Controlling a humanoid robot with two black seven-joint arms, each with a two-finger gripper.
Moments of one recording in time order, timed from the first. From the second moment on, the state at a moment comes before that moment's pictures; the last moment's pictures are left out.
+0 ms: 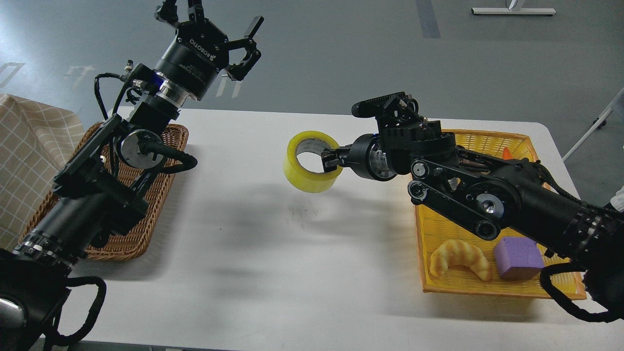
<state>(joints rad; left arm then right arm) -0.70 0.26 -1.11 -1.03 0.27 -0.49 -0.24 1.04 -0.08 0.40 1.08 -1.62 0.49 -0.31</state>
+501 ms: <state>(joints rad) -0.70 0.26 -1.11 -1.04 0.27 -0.49 -0.25 1.03 0.00 0.34 0.95 -1.62 0.49 -0.31</state>
